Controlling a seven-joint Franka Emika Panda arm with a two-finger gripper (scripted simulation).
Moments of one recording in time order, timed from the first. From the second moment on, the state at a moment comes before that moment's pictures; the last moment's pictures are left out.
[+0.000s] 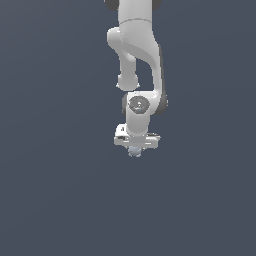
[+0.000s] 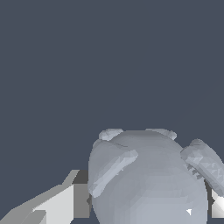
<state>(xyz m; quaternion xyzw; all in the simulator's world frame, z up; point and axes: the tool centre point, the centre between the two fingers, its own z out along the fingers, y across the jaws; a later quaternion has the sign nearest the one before) -0.021 0.036 0.040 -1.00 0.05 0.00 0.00</state>
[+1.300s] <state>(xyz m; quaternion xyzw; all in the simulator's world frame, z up) 0.030 -0.015 0.126 -1.00 0.05 0.00 0.00</state>
